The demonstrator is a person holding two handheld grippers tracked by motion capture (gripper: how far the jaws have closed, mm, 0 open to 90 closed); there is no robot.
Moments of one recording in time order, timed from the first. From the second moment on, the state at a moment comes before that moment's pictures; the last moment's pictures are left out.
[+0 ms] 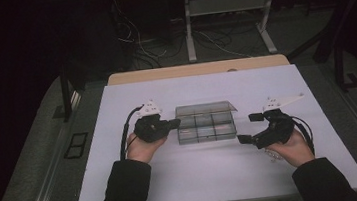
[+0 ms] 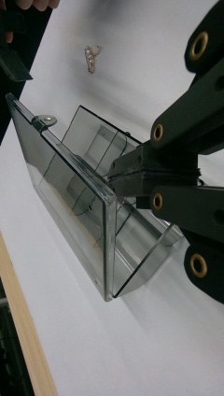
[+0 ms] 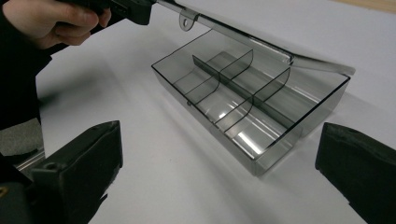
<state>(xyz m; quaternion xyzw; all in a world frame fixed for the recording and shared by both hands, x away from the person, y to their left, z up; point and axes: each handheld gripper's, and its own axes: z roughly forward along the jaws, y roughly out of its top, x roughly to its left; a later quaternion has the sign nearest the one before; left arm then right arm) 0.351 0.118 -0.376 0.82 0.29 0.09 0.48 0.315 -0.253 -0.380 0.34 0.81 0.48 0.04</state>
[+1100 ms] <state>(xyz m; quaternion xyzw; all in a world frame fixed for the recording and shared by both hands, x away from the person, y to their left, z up) 0.378 0.117 -0.361 0.81 0.31 0.09 0.49 0.387 -0.241 -0.367 0.36 0.80 0.47 0.05</state>
